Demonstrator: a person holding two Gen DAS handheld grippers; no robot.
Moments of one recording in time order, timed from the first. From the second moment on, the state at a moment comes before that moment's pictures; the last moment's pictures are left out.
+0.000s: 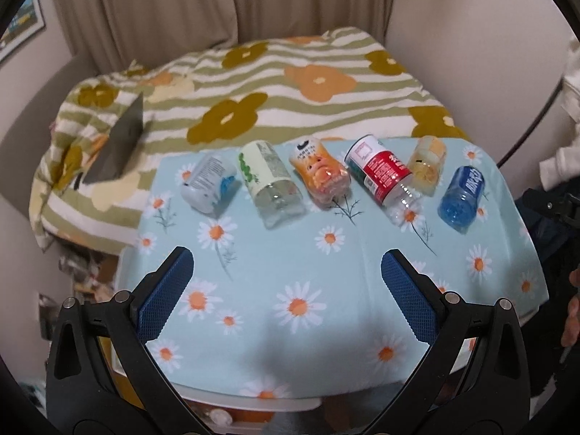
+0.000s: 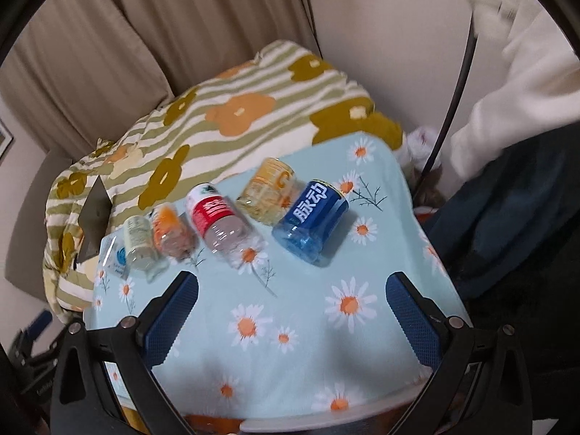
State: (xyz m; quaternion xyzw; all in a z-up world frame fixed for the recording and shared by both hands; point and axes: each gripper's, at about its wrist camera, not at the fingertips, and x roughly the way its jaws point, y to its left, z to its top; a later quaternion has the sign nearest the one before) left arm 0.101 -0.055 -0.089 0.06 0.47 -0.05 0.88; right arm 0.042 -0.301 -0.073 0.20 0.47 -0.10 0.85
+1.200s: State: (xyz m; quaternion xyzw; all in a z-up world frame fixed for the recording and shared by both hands) left arm 0.201 -0.124 -0.165 0.09 0.56 0.00 0.82; right arm 0.144 -0.386 -0.210 0.42 0.57 -0.03 0.71
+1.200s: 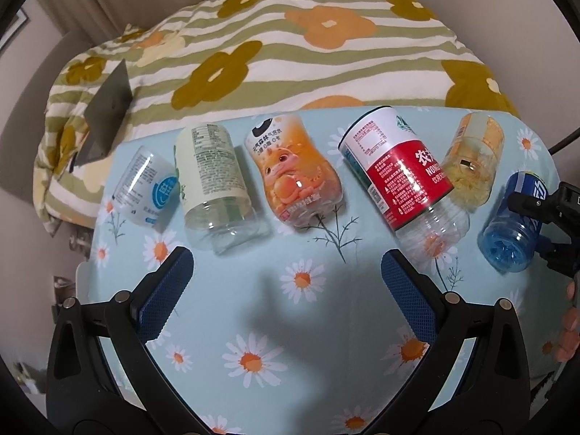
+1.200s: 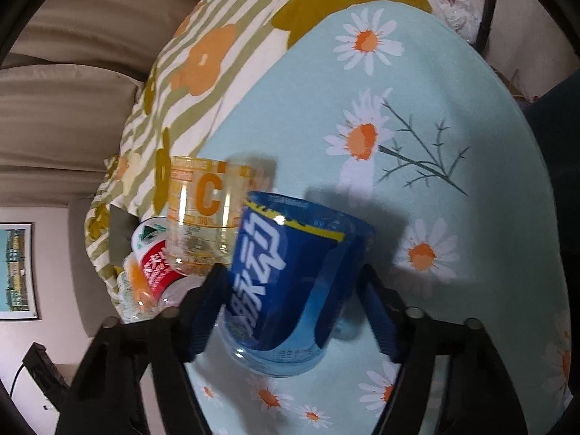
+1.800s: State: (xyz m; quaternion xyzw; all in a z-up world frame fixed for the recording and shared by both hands) left arm 0.157 -0.084 -0.124 0.07 0.52 -0.02 0.85; right arm 0.125 -0.348 -0.148 0.35 0.55 -0.01 0.75
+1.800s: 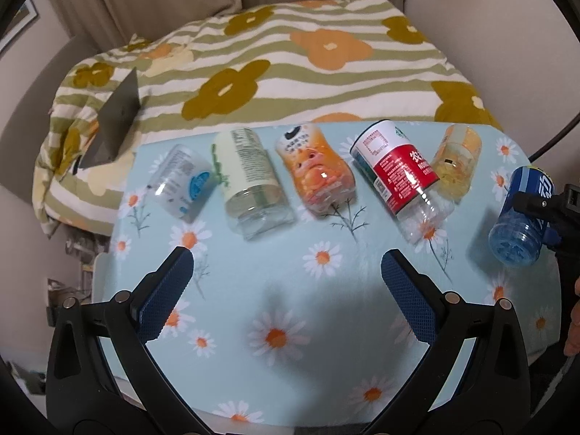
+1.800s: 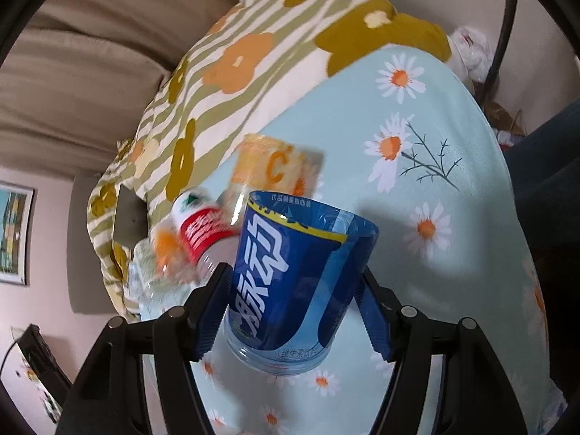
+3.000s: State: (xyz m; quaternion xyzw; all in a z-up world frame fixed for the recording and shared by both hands) left arm 0.058 0.050 -0.175 0.06 0.55 -0.06 0.83; right arm 0.101 -0.135 -0.209 0.11 0.68 0.11 0.72
